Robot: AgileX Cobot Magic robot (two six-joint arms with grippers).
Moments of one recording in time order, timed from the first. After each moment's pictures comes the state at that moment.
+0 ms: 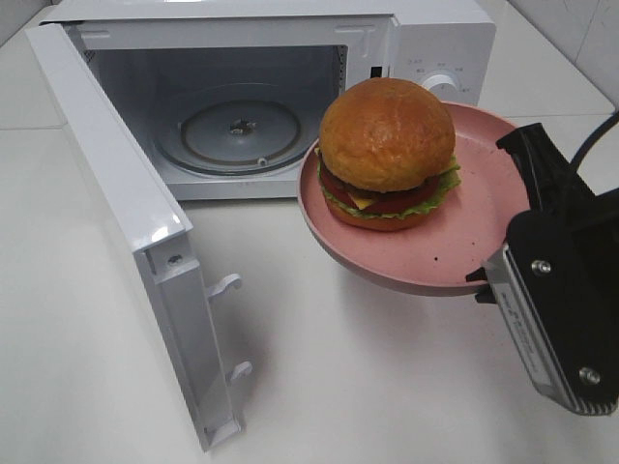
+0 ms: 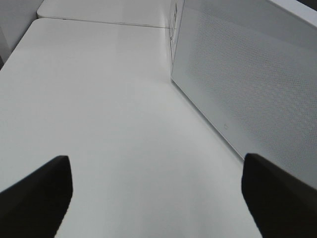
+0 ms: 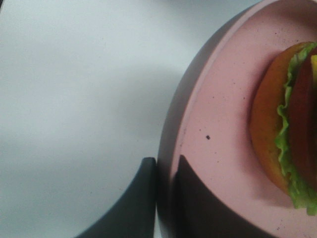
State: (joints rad) left arm 0.06 0.00 -0.52 -0.13 1.06 0.02; right arm 0.64 1.07 -0.58 -0.05 0.46 -1.39
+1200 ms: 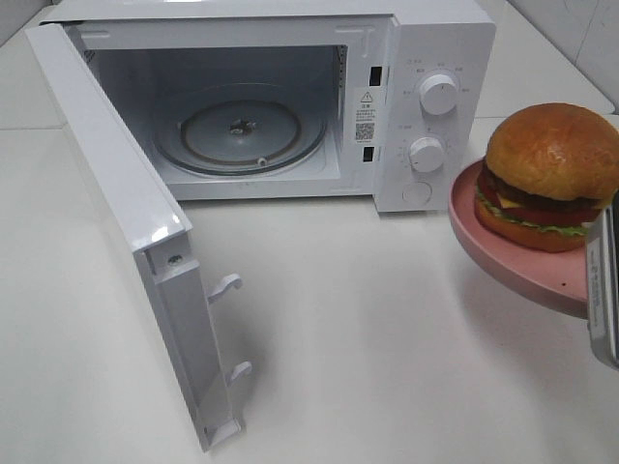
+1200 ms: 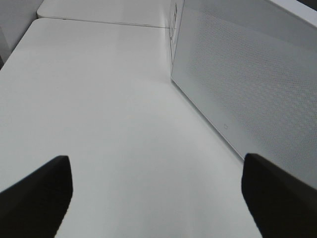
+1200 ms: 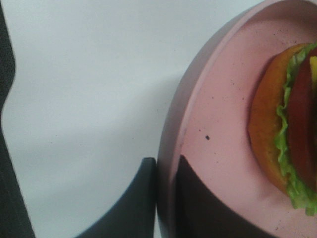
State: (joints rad) left arm 0.06 0.00 -0.52 -0.13 1.06 0.02; right arm 0.64 0.88 -0.52 -0.32 0.72 -0.67
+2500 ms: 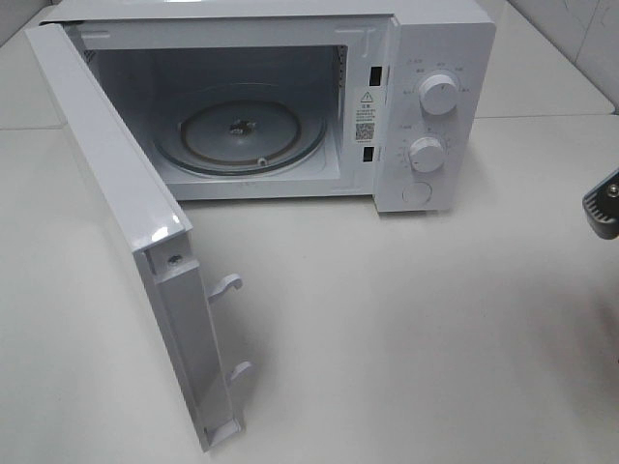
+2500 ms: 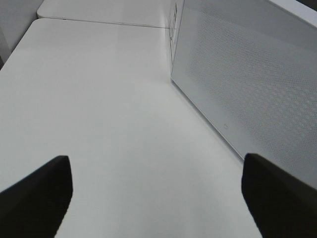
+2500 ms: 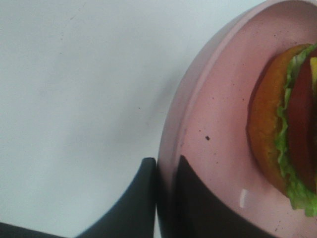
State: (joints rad) left arm 0.06 0.00 -0.52 -0.13 1.06 0.02; right arm 0.64 1.03 -0.52 -0.69 0.88 0.43
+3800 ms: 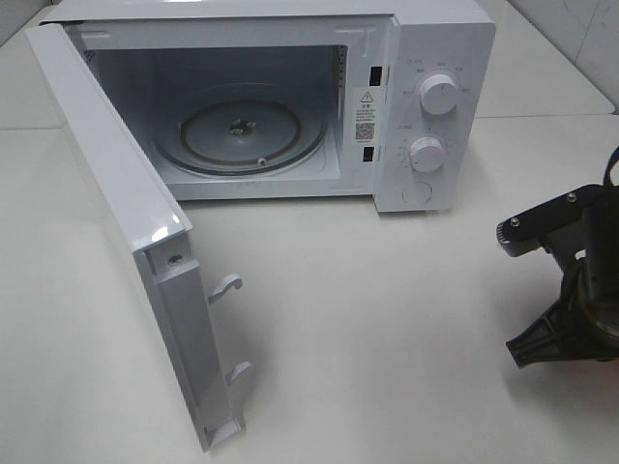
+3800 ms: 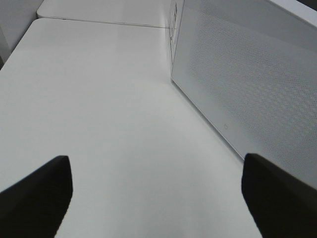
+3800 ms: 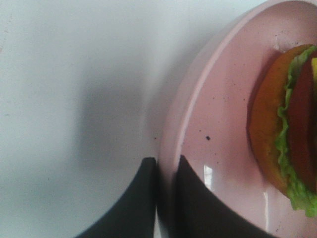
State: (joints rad) left arm 0.06 0.00 -0.52 -0.13 1.06 0.02; right arm 0.63 1.59 -0.52 -0.99 0.71 1.16
